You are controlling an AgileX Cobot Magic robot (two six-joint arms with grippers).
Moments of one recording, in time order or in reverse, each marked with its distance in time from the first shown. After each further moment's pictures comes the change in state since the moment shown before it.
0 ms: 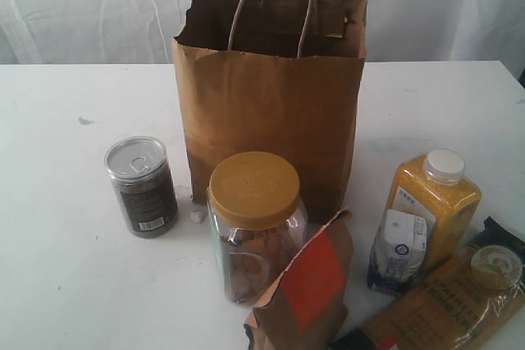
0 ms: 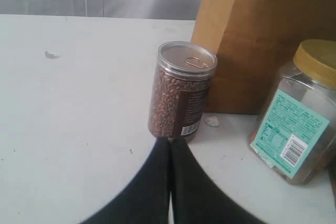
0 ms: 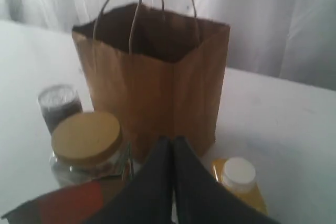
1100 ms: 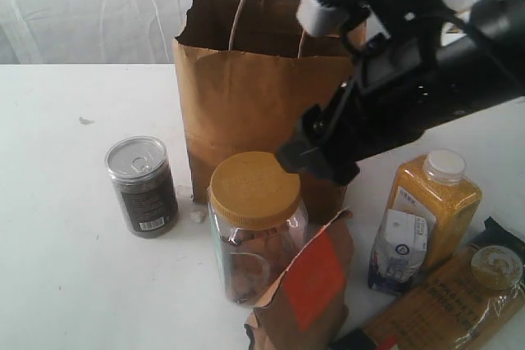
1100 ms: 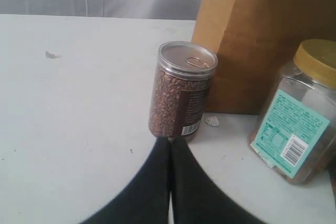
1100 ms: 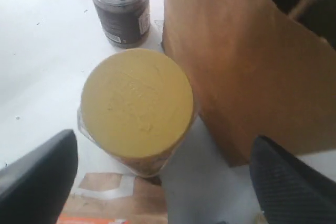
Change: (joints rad) left arm 0.000 0.000 0.000 0.000 0.000 0.000; right arm 0.274 0.853 -0.397 0.008 0.123 -0.159
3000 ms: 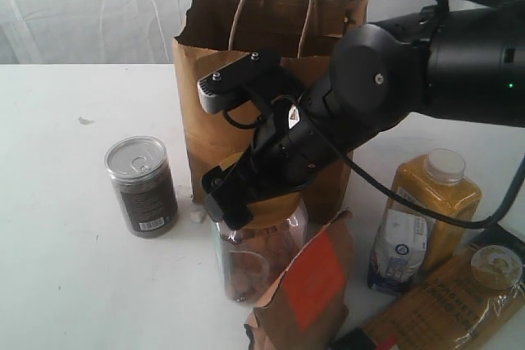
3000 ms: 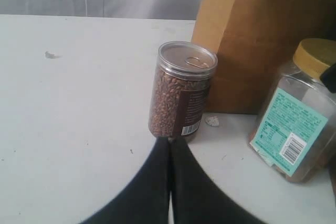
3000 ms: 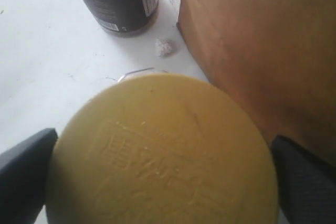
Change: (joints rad) left arm 0.000 0.000 0.000 0.000 0.000 0.002; right arm 0.144 0.347 -0.053 -0.133 -0.170 0.286
